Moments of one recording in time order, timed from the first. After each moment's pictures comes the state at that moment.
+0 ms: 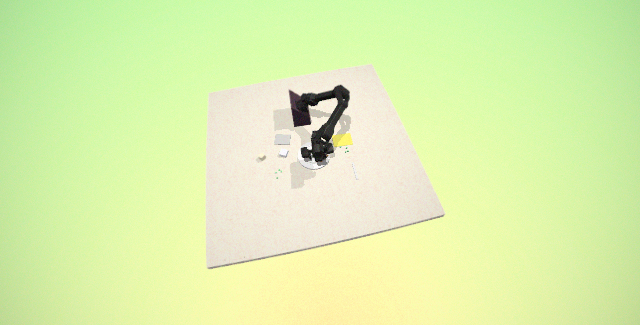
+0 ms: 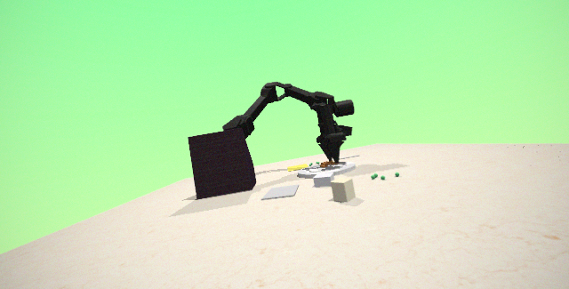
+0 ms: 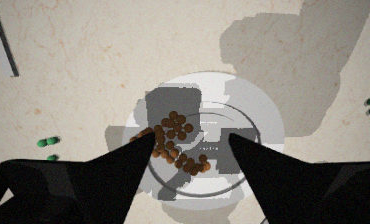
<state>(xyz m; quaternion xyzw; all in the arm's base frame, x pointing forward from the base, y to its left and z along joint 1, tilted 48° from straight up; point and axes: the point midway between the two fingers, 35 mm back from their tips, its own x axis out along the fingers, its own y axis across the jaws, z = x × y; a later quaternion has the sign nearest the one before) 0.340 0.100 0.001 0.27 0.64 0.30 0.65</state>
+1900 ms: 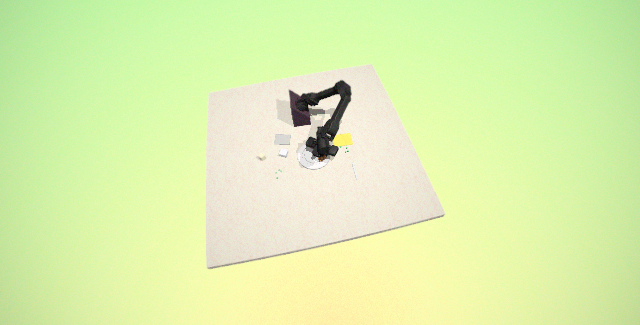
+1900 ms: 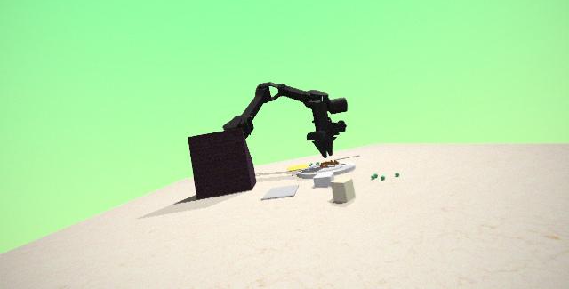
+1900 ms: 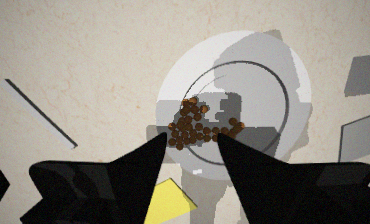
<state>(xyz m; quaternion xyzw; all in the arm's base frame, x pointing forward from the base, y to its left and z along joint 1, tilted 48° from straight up) 0.329 0.108 0.036 0.46 0.70 0.09 0.54</state>
